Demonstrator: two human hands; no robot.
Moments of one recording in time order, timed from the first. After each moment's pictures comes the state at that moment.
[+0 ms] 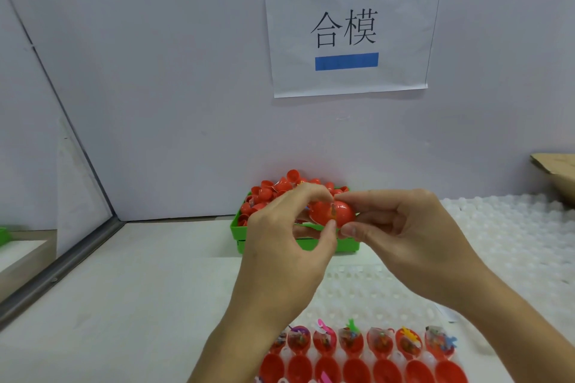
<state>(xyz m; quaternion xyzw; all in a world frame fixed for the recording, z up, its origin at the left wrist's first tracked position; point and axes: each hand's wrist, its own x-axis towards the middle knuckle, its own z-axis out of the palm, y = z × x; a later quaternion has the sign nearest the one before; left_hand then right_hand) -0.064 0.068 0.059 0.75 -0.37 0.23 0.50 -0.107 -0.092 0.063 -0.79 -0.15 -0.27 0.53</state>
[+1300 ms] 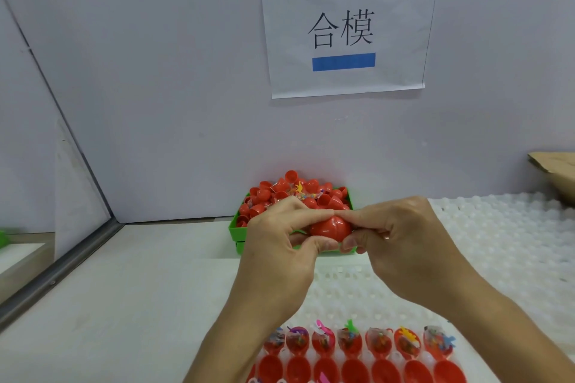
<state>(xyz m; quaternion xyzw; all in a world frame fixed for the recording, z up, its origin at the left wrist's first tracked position) -0.058 0.070 0.055 0.75 -0.36 0.16 0.53 -0.104 -0.094 0.056 -0.86 -0.15 -0.34 0.34</state>
